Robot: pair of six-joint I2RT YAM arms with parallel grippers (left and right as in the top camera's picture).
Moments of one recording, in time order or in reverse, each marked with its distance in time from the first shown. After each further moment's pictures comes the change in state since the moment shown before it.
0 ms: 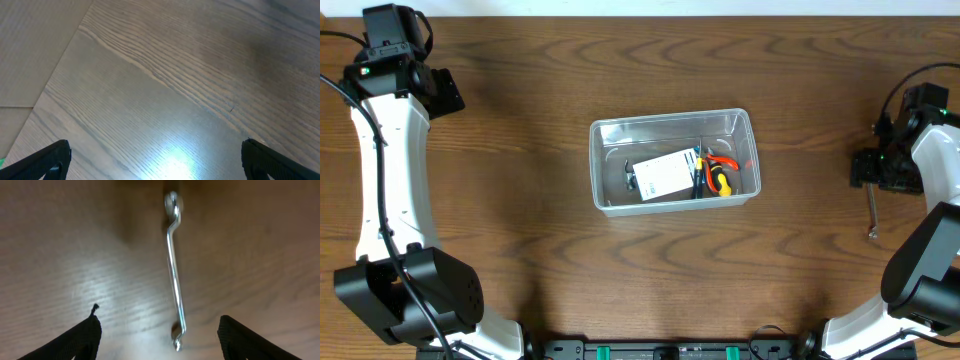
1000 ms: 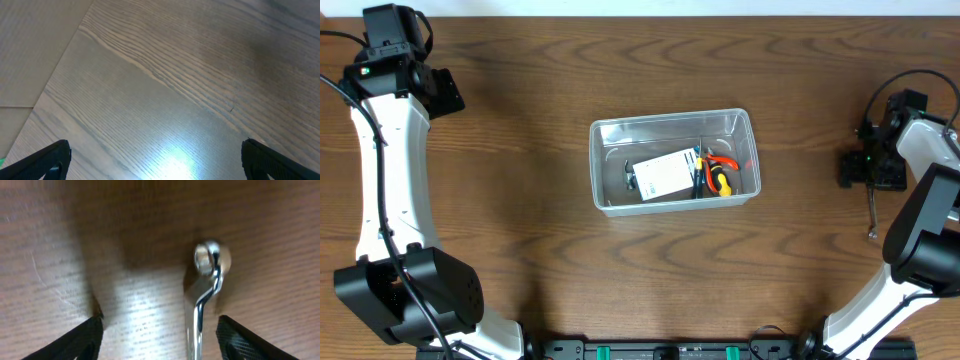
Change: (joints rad) left arm 0.000 0.000 0.000 0.000 0.000 0.000; right arm 0.000 0.206 0.014 0.133 -0.026 -0.056
